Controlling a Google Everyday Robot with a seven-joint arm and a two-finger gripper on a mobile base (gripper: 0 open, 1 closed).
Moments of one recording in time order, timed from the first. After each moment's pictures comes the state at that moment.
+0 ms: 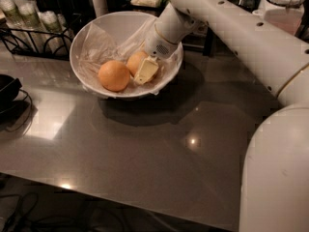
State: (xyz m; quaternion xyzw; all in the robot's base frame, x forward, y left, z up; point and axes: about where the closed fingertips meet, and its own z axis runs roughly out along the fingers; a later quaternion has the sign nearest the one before) arm 0.662 0.026 0.845 -0.67 0.68 0.16 0.24
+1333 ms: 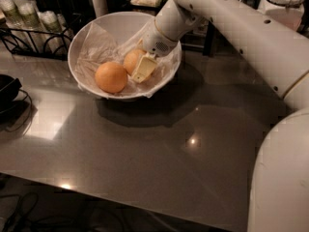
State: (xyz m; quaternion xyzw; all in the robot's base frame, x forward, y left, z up) arm 0.652 0.036 0.867 -0.68 0.66 0.17 0.27
